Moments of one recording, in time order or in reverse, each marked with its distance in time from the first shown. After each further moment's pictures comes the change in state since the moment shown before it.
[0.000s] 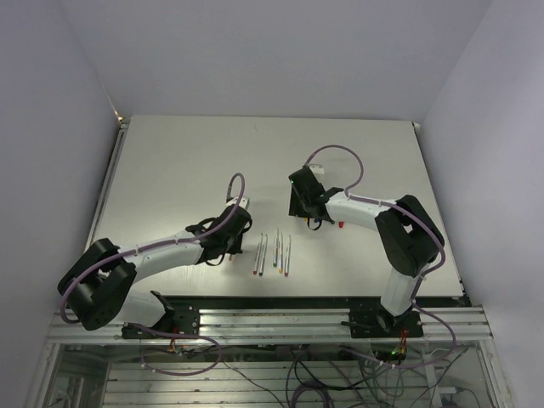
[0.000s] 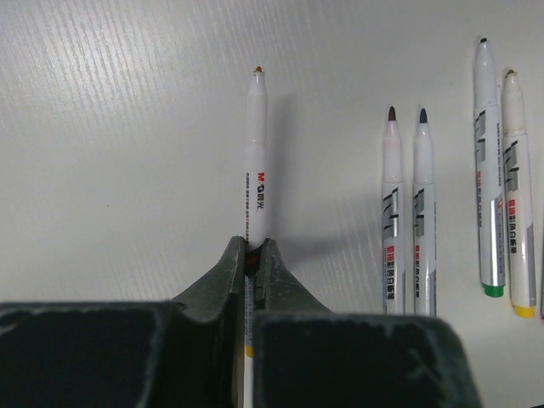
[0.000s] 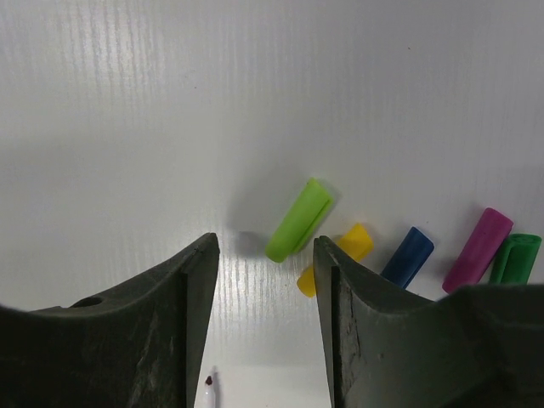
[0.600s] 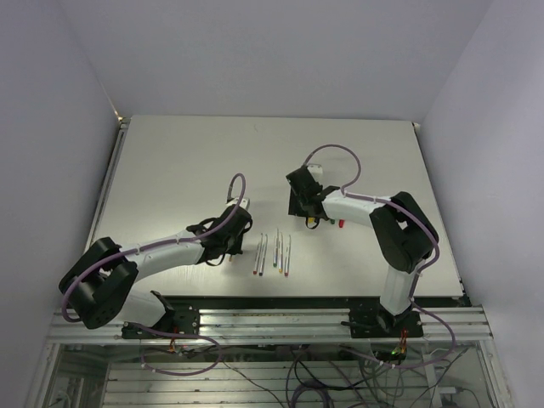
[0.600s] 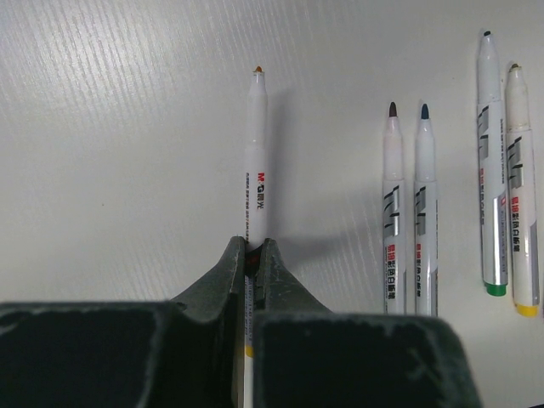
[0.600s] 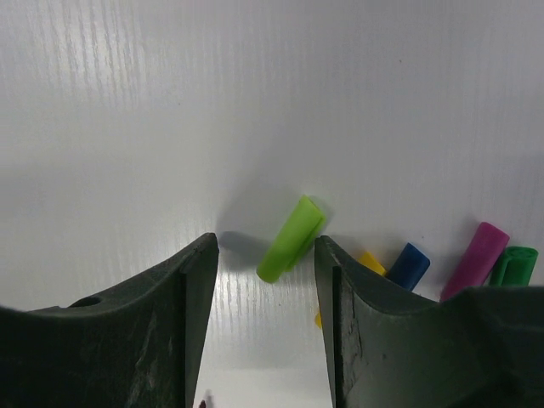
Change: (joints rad) left arm 0.000 0.013 0.000 0.000 0.008 0.000; right arm 0.000 0.045 0.026 -0.015 0.034 0.002
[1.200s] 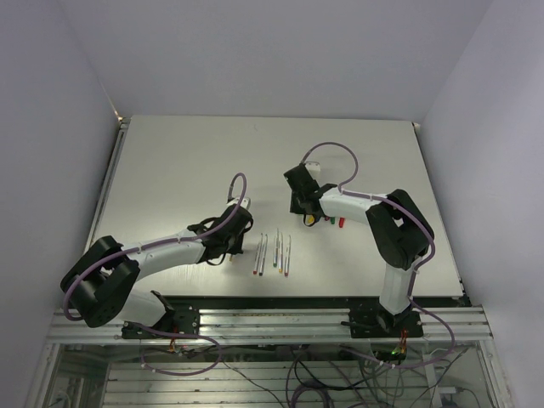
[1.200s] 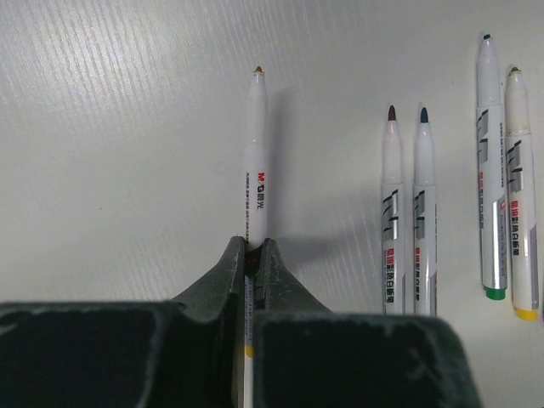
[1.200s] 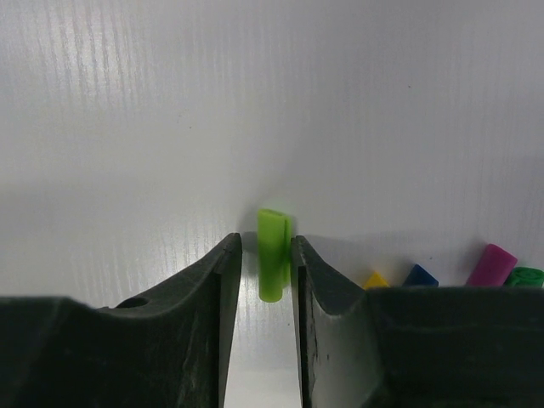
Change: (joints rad) left arm 0.000 0.013 0.007 0.003 0.000 0.000; right arm 0.000 0.045 0.051 -0.001 0.013 -0.008
